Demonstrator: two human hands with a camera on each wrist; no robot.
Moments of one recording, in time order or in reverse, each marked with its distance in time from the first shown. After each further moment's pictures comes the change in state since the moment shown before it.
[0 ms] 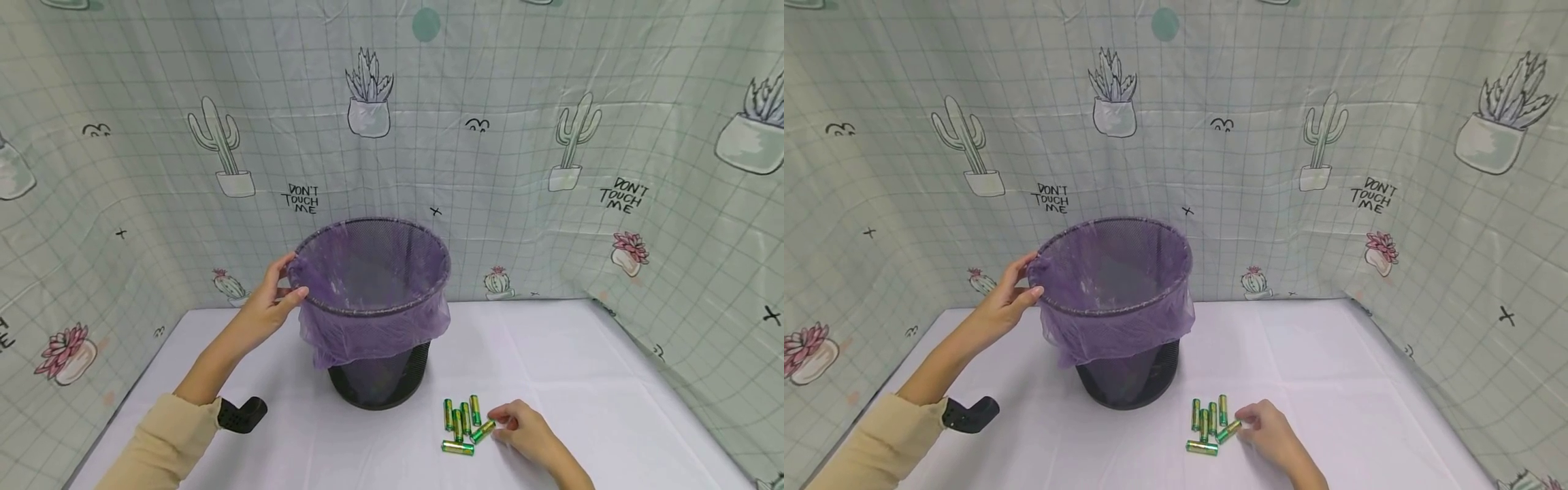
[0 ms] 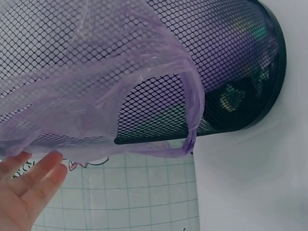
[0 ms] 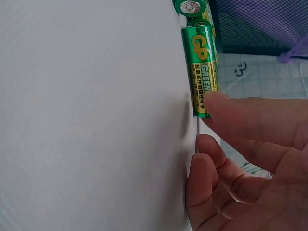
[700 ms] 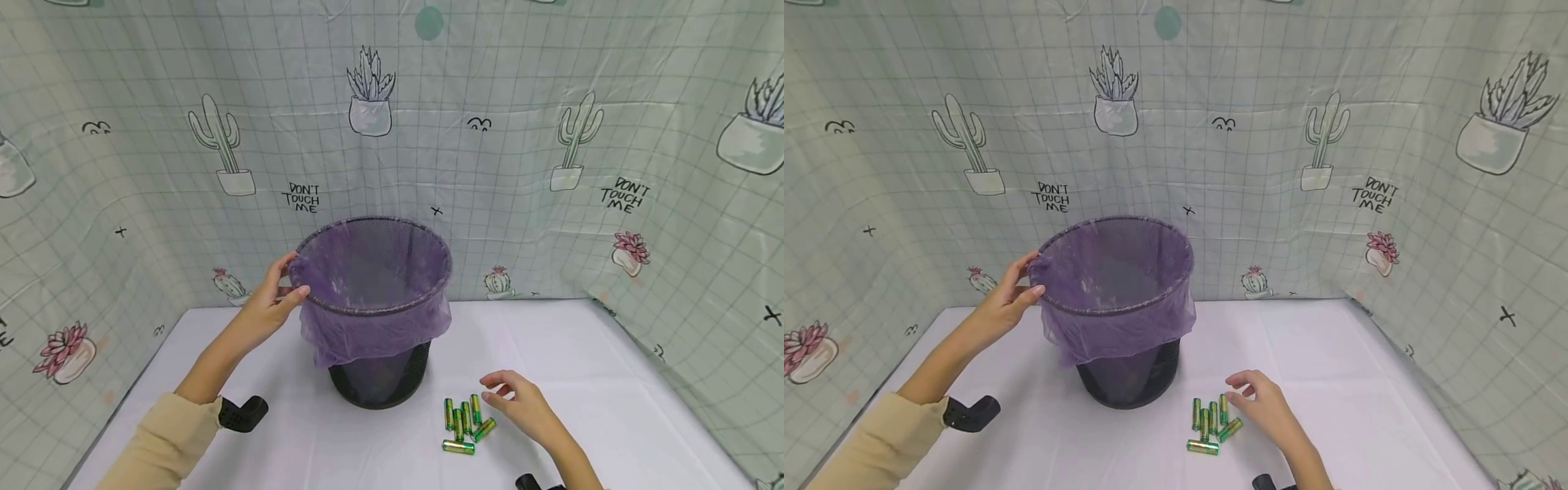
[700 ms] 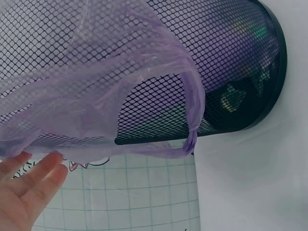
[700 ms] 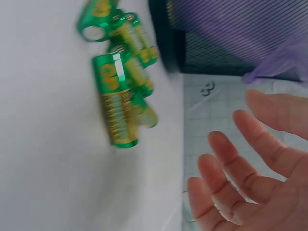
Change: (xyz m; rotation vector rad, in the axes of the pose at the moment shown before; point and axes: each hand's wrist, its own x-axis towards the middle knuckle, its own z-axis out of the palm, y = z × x) left_hand 0.001 -0.005 0.001 0.002 -0.007 -0.013; right_hand 0.012 -0.037 -0.018 0.030 0.069 -0.101
